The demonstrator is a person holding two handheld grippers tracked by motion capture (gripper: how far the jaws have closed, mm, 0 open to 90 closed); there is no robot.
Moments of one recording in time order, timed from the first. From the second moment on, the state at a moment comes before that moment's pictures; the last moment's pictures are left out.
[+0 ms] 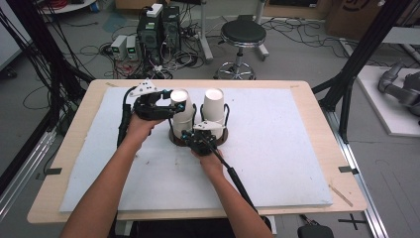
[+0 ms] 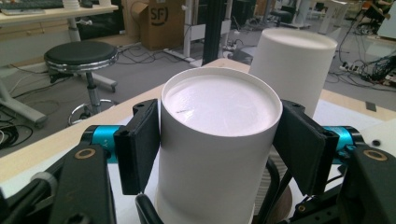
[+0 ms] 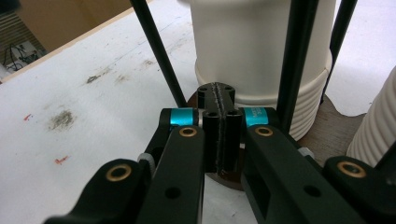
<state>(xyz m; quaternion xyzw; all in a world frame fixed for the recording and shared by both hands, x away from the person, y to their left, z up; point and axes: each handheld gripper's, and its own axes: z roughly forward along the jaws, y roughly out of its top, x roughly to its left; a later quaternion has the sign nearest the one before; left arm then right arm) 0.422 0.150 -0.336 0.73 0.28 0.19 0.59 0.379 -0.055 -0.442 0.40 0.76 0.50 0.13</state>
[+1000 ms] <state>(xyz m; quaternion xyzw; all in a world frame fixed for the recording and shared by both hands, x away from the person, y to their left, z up) 0.347 0.166 -0.303 0.71 0.28 0.17 0.62 0.341 -0.199 -0.407 0.29 0.81 0.49 0.10</state>
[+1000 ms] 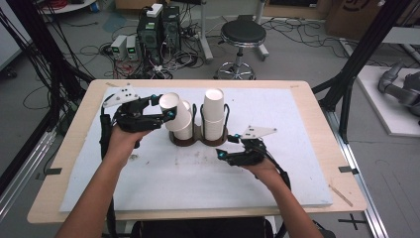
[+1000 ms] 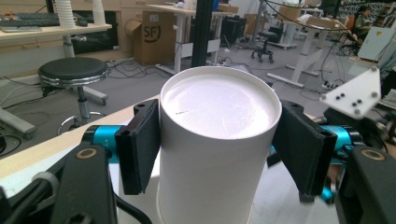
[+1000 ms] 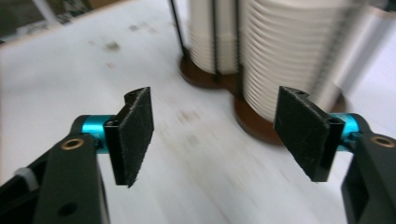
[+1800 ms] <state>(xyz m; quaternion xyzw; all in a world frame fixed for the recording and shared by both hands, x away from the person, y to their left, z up) 0.330 0.146 -0.339 0.73 0.26 0.15 0.61 0.342 -0.263 -0.414 0.28 0.81 0.49 0.15</state>
